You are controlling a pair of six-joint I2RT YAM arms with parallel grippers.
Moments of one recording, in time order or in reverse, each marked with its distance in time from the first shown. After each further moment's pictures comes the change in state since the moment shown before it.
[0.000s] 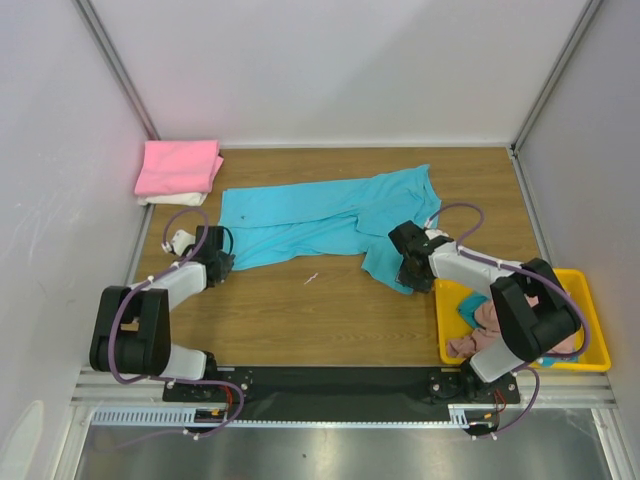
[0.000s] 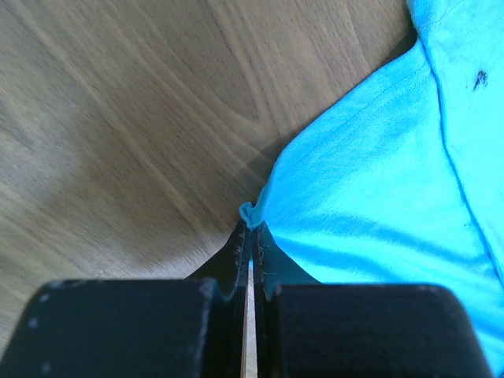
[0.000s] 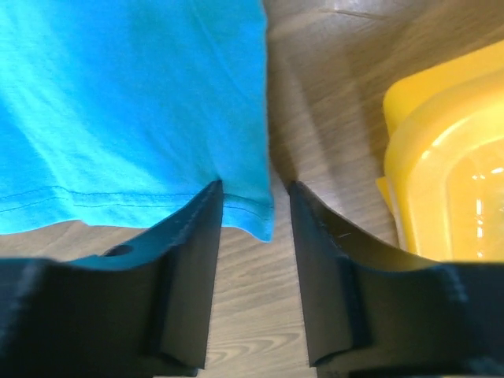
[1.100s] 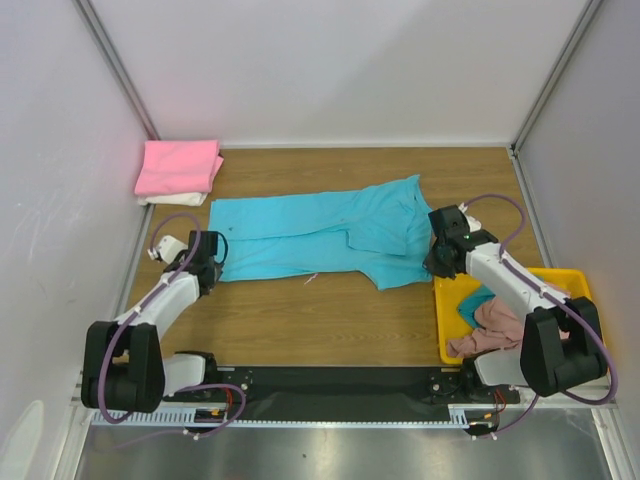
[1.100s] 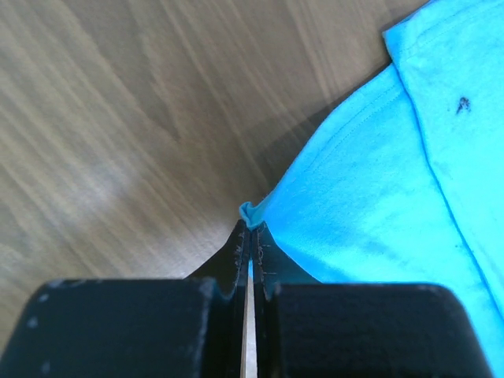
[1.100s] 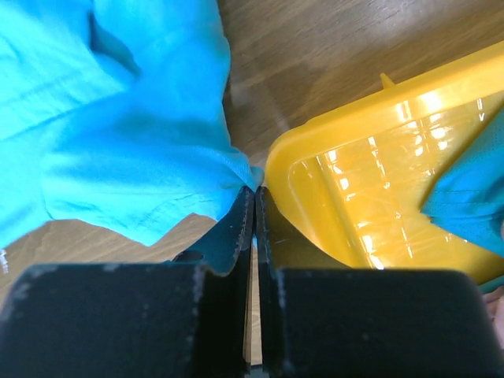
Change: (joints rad) left arm 0.005 -0.188 -0.008 -0.230 -0.163 0.015; right arm -0.215 -0.217 0.012 -0.061 -0.108 -0.128
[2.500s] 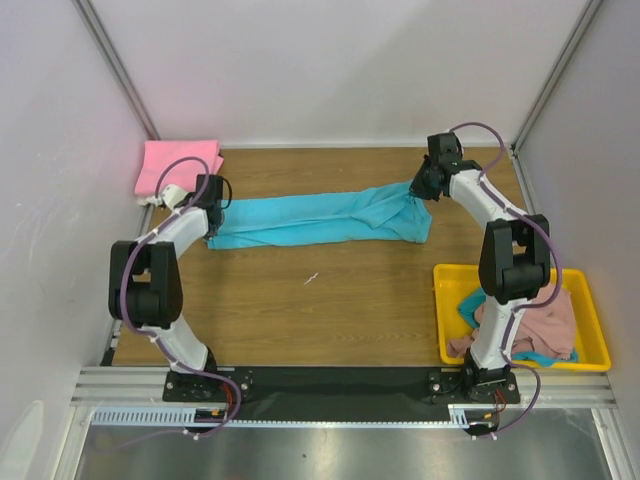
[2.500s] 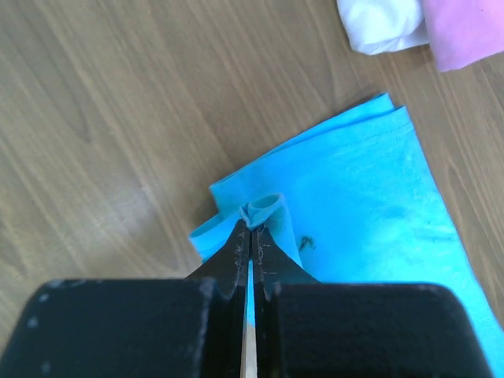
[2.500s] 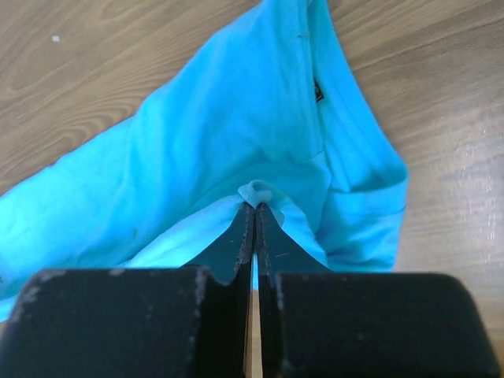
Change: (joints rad) left arm 0.030 0.467 0.510 -0.051 -0.116 0.007; right arm -0.134 0.568 0.691 0.152 -0.198 -0.178
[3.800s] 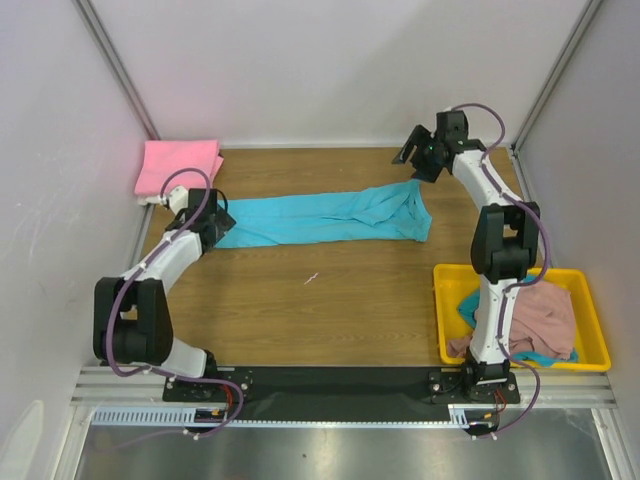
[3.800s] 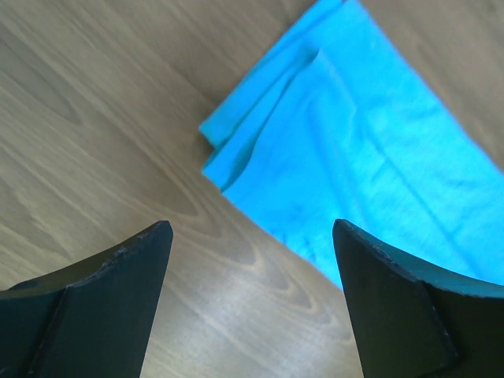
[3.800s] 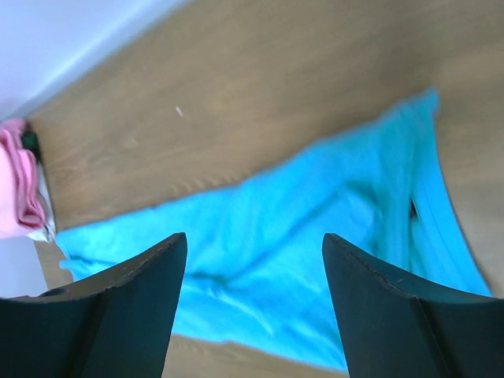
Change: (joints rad) left arm -0.019 -0.219 -0.159 0.095 0.170 0.290; right arm -0.064 0.256 0.389 -0.035 -0.282 0.011
